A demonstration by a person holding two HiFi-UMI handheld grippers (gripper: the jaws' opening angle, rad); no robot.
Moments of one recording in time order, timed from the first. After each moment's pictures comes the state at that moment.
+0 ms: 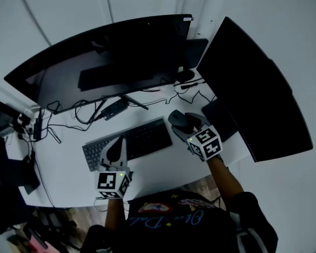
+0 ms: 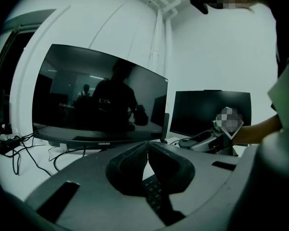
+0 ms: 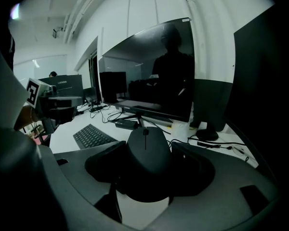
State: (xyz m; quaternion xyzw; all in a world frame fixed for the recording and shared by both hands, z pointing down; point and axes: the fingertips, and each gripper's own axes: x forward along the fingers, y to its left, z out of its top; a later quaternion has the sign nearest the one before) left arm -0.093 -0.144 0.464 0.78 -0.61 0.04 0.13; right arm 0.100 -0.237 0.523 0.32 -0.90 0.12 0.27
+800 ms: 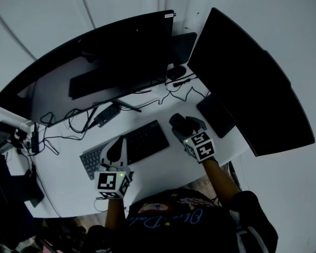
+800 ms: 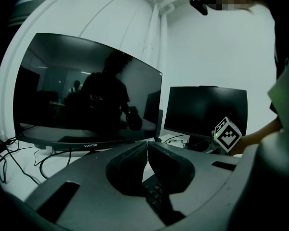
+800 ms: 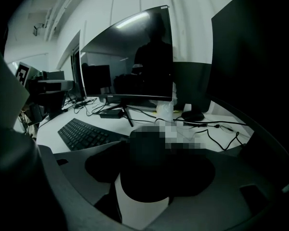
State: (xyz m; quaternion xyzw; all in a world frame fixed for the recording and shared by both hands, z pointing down) left arm -0.071 -0.175 0.470 0.81 -0.57 0.06 0.13; right arm 0.136 -0.243 0.576 0.40 -0.86 0.16 0.29
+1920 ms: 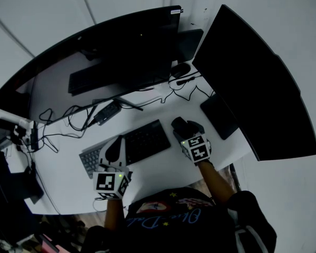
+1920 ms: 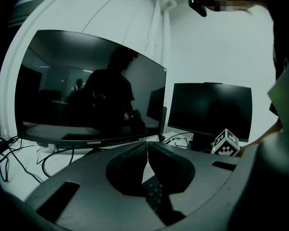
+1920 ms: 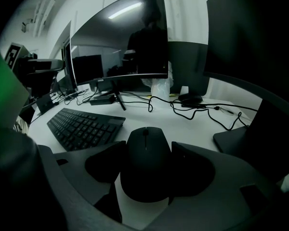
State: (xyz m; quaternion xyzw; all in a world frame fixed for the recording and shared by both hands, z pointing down) left arm -0.078 -0.184 0.480 0.80 -0.58 0.08 0.13; right arm 0.143 -0.243 0.639 0.42 -0.83 0.18 0.32
